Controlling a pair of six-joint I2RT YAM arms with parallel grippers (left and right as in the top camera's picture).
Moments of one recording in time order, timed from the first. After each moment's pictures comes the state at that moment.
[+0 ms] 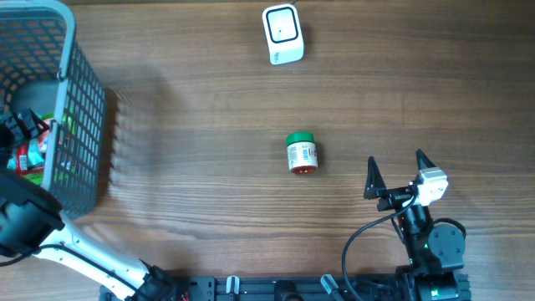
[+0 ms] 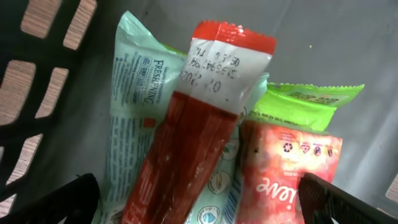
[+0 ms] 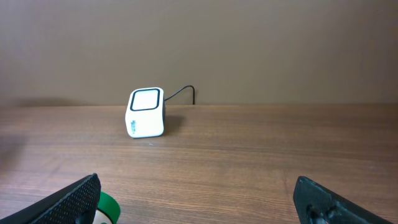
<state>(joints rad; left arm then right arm) 0.85 2.20 1.87 -1.03 0.25 0.34 0.11 0.02 0.01 0.00 -0.05 0.08</state>
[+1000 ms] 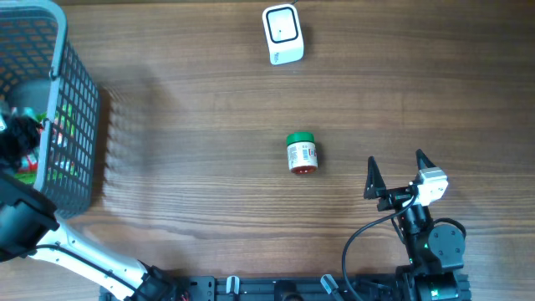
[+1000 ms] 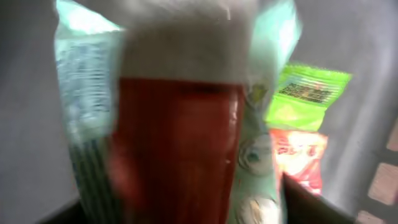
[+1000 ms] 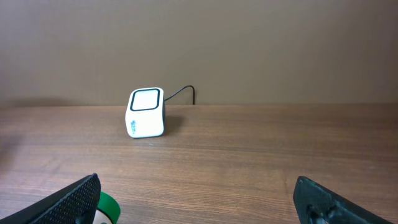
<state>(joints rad) 0.89 2.24 1.77 -0.94 0.43 0.34 0.11 0.02 0.01 0.00 -0.05 0.08</state>
